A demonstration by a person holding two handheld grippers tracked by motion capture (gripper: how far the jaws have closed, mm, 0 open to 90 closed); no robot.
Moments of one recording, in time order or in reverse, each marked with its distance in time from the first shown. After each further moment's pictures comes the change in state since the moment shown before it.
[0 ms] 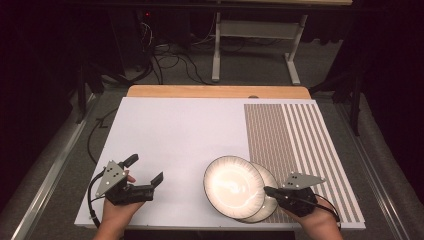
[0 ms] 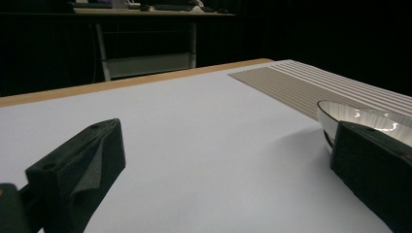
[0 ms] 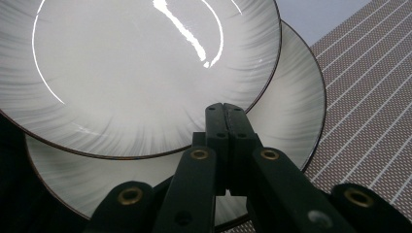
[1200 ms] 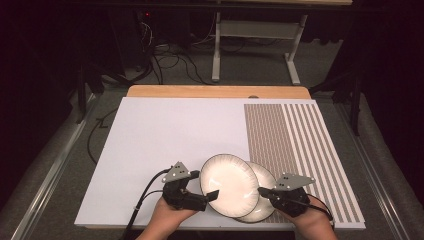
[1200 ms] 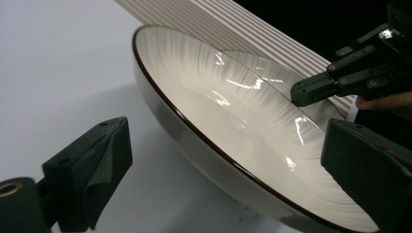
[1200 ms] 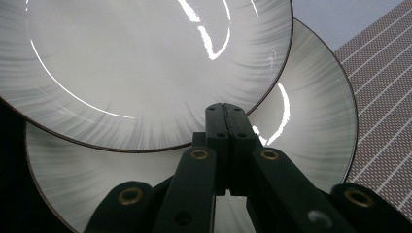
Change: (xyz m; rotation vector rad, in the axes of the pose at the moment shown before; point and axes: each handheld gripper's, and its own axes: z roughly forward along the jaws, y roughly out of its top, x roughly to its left) left arm -0.093 -0.002 0.088 0.348 -0.355 -0.162; right arm 0.009 0.006 0.011 0.020 0.004 -0.042
